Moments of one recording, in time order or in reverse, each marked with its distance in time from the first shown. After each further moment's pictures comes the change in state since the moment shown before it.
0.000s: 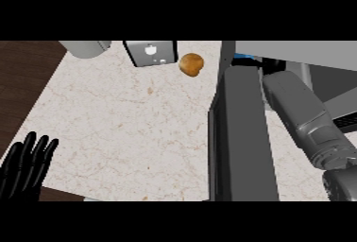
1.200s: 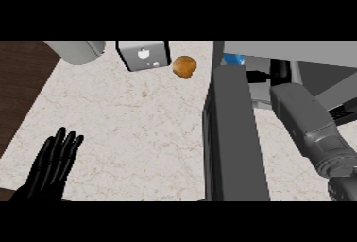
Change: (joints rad) left arm -0.031 -0.048 -0.112 0.025 -0.110 0.032 0.007; right arm 0.086 -0.022 -0.061 -0.006 -0.053 0.222 -0.075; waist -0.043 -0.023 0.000
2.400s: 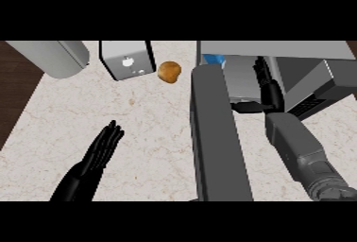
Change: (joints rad) left arm -0.111 0.004 -0.119 0.176 -0.061 -0.003 0.021; right arm 0.190 0.066 -0.062 -0.031 -0.071 0.303 -0.189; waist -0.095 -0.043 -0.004
